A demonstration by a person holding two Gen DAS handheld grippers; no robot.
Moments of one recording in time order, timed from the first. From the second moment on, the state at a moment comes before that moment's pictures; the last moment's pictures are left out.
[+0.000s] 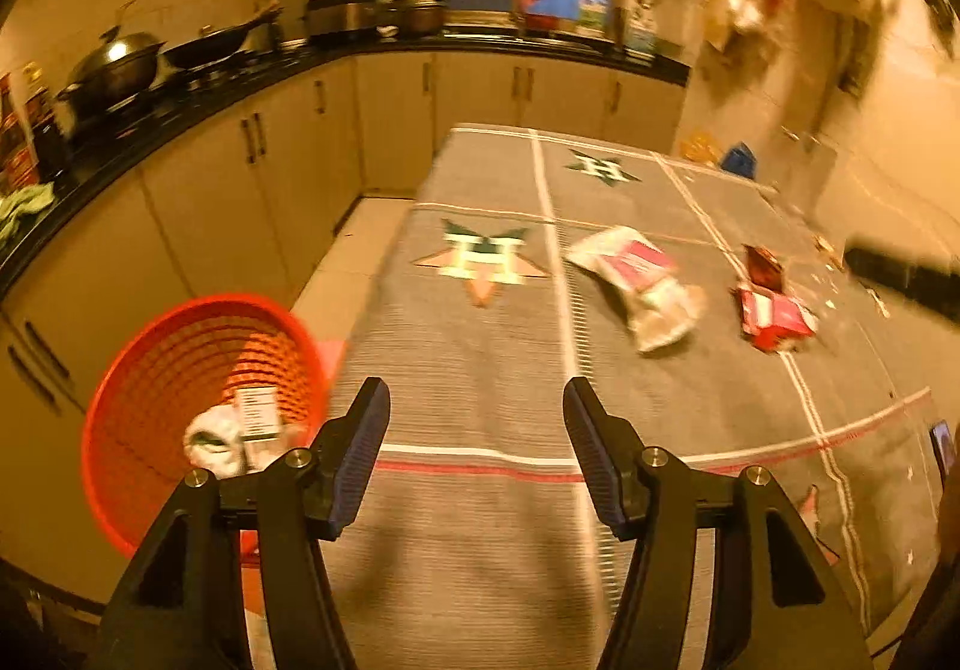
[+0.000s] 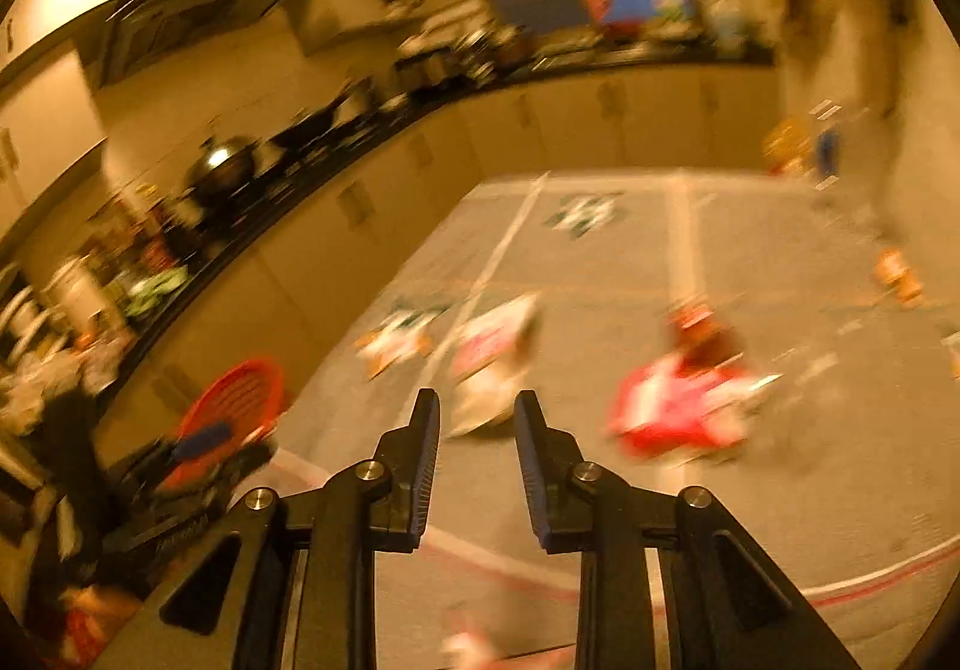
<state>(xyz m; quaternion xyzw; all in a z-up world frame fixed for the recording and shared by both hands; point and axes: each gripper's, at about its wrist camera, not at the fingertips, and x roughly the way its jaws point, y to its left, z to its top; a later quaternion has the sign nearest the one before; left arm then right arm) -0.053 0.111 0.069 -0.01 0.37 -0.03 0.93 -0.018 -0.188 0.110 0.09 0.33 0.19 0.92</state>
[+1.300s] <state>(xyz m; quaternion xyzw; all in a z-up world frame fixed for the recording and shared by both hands) -0.020 0.038 0.068 0.00 0.40 -0.08 0.91 -0.011 -0.316 0.056 0.10 0.37 -0.01 0.92</state>
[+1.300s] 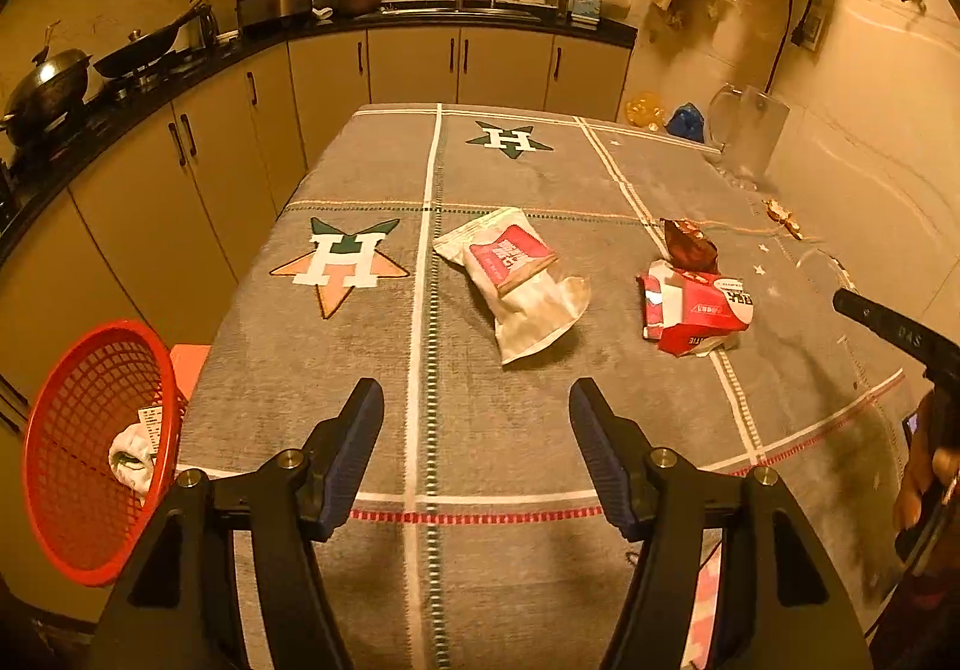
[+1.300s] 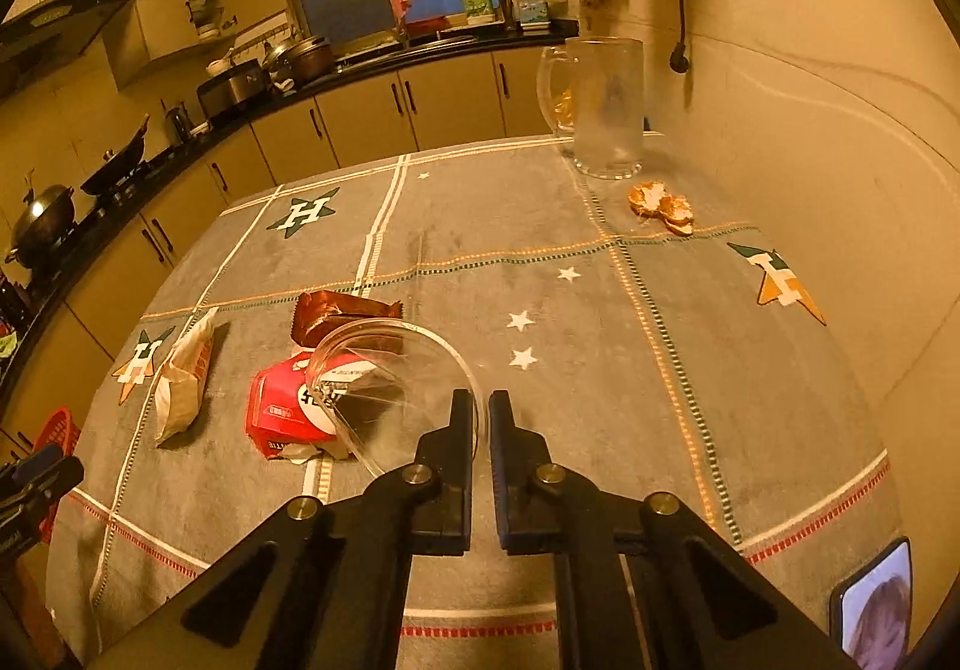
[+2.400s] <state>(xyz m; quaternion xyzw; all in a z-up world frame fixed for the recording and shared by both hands) 0.091 0.009 0.046 -0.05 0.47 -0.07 0.88 -0.023 -0.343 0.070 0.18 0.33 0.08 0.92</state>
